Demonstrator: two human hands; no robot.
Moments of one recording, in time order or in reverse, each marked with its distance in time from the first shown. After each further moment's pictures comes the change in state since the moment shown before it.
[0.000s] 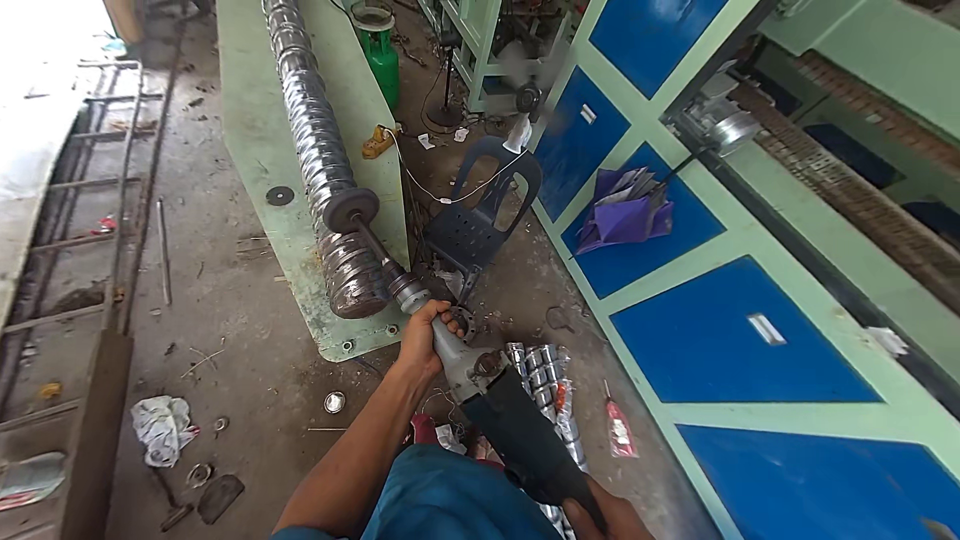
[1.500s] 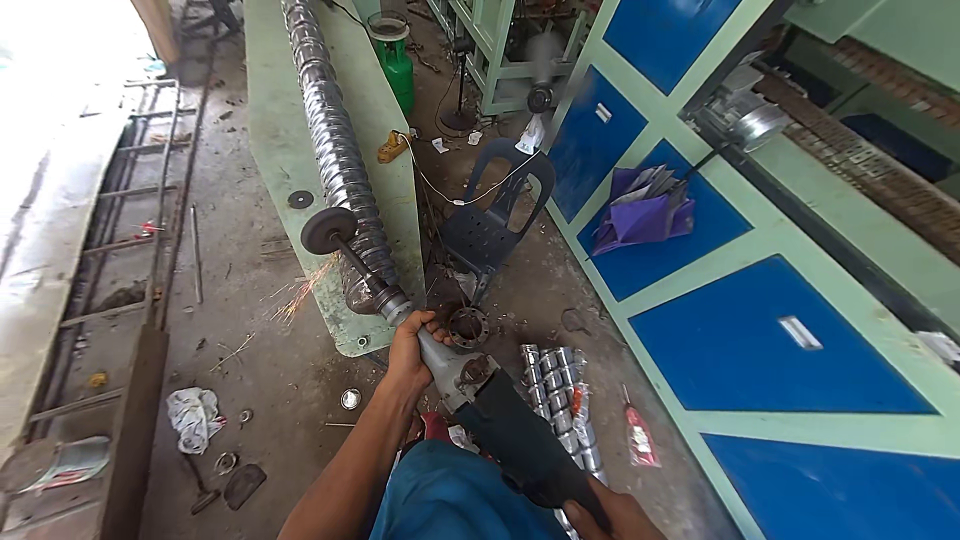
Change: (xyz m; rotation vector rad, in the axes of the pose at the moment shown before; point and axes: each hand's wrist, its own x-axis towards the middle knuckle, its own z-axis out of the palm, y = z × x) left_hand -0.029 0.009 -0.025 -0.053 0.065 0.092; right_hand 0.001 -0.008 -0.004 -0.087 -0.085 -0.033
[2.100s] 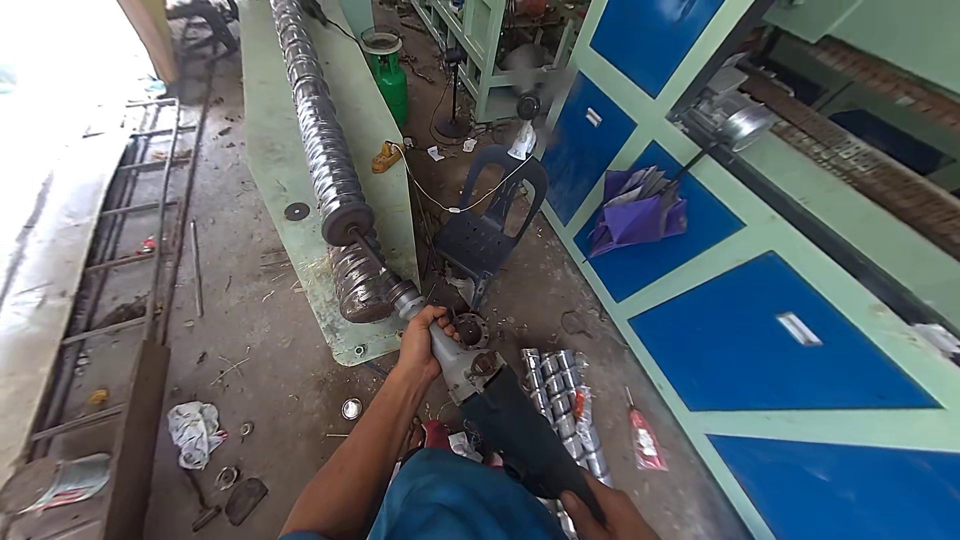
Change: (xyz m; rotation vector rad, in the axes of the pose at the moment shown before) left_hand 0.021 -0.013 0.023 0.093 -0.005 -0.034; right_hand 0.010 0.028 0.007 0.133 0.037 -0.009
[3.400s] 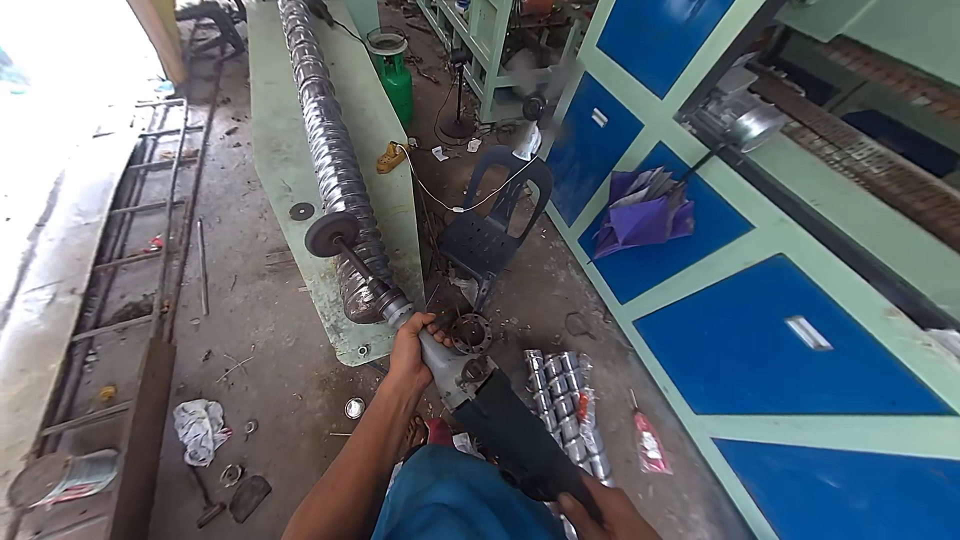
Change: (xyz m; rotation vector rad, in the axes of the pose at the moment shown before) left_hand -0.011 0.009 -0.015 -0.020 0.045 0.045; right_hand 0.007 -0.006 0.000 -0.010 -0.029 -0.031
